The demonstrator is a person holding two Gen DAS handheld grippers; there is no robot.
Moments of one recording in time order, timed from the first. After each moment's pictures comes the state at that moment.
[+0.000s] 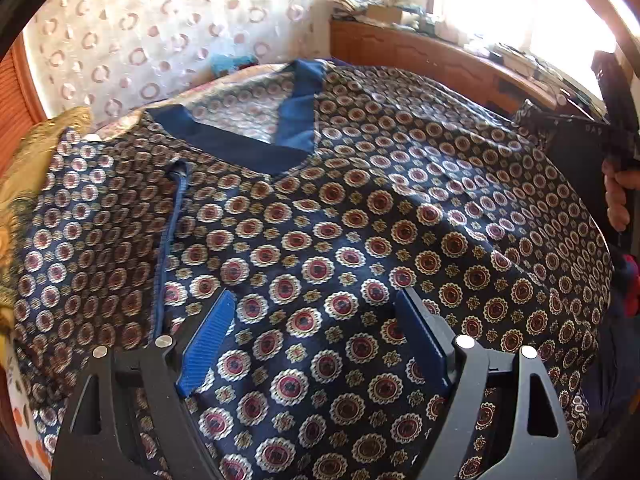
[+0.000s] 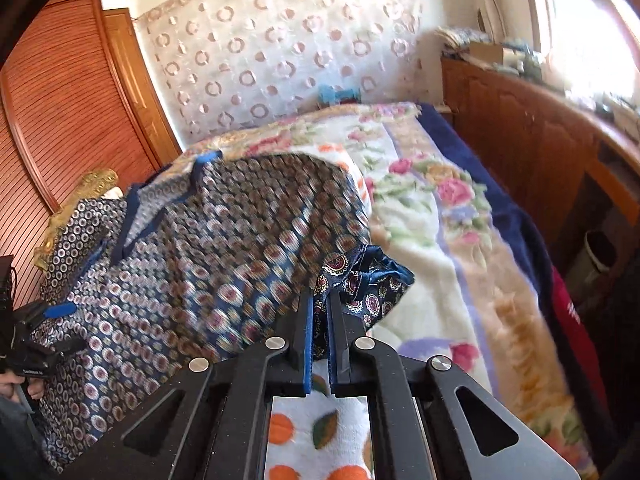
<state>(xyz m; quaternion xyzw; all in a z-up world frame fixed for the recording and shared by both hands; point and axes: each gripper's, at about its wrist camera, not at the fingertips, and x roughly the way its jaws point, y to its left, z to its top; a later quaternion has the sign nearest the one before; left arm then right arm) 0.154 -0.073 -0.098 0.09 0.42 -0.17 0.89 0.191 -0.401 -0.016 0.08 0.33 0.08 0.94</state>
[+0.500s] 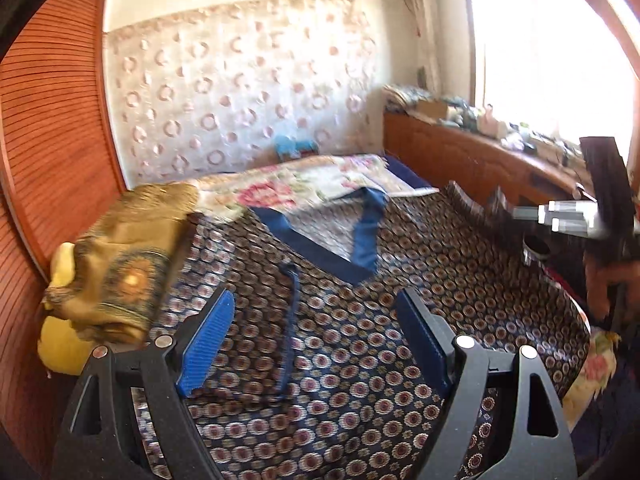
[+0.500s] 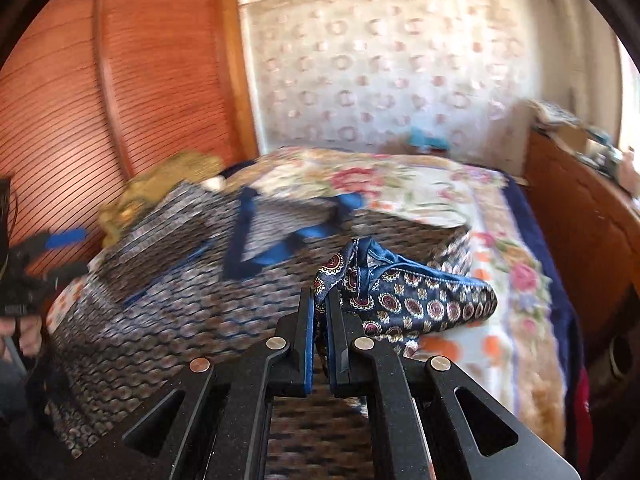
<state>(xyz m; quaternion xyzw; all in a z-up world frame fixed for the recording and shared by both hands) 0.087 -0.010 0.009 0.04 0.27 -0.08 0.96 0.165 -0.294 0.028 -0.03 0.27 0.22 0.94</state>
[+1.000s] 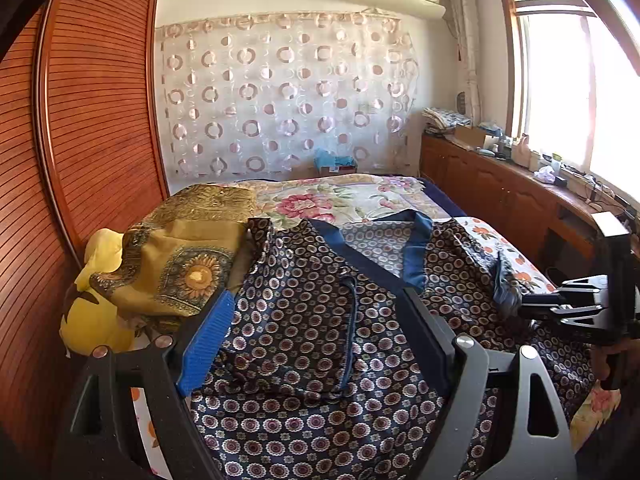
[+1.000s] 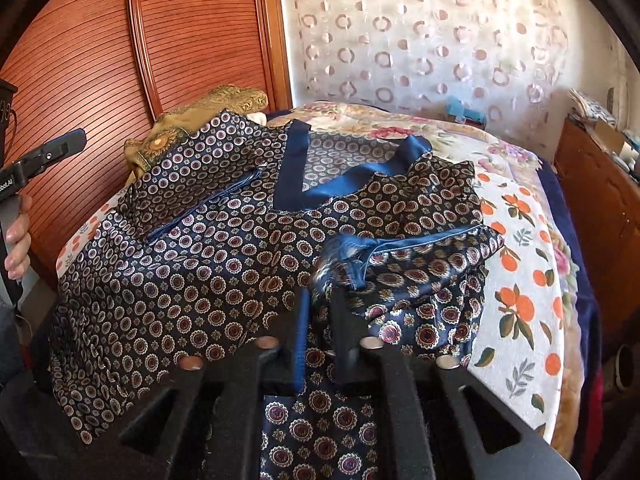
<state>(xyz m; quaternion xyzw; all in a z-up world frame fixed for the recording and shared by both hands) 0.084 0.034 0.013 0.01 0.25 -0.03 0.97 0.167 -0.256 -0.012 -0.07 0.33 0.25 0.91</state>
